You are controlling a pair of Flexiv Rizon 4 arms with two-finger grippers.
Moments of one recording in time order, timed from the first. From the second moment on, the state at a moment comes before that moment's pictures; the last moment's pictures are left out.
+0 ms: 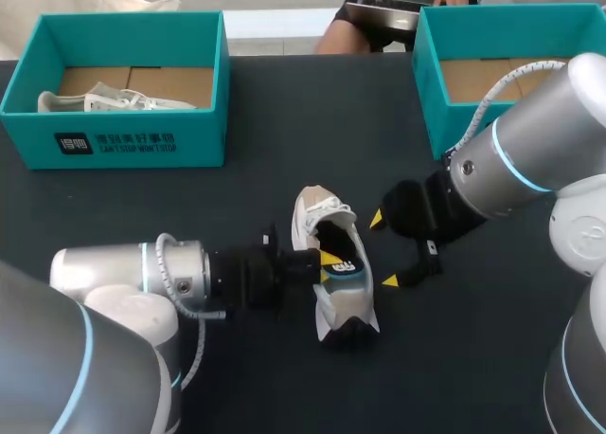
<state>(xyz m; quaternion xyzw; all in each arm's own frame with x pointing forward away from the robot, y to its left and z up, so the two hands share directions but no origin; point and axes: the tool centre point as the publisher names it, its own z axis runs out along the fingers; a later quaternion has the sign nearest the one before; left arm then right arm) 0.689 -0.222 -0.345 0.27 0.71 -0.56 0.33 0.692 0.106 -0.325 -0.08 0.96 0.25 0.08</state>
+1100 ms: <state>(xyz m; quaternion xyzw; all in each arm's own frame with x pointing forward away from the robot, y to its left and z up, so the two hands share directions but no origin) 0.655 -0.223 -0.329 0.29 0.69 -0.57 0.33 0.692 0.106 -0.325 -0.08 0.96 0.25 0.08</state>
